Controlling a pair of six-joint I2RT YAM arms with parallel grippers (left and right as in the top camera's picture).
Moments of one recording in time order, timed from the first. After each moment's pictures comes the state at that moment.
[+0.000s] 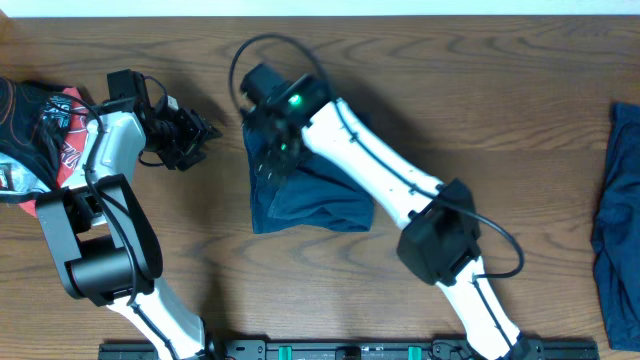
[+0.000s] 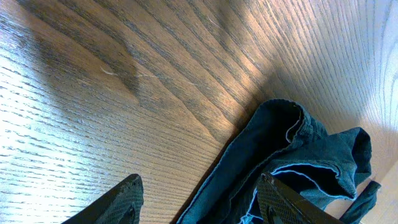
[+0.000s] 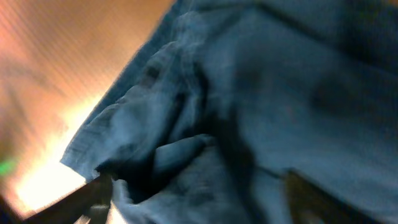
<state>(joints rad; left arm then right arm) 0.25 1.95 1.36 -0.76 0.54 -0.48 0.75 2.34 2.29 -1.30 -0.14 -0.02</state>
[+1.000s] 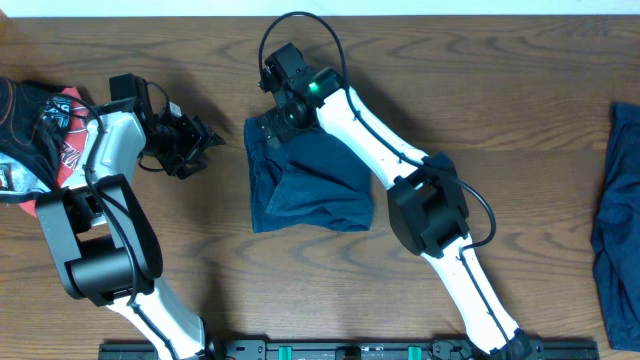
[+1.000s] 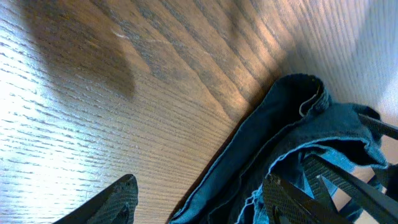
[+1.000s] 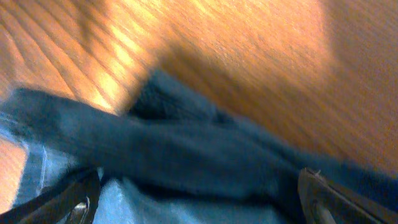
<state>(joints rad) 0.25 1.95 1.36 -0.84 0.54 -0.44 0.65 2.53 2.31 -0.93 -0.14 0.11</state>
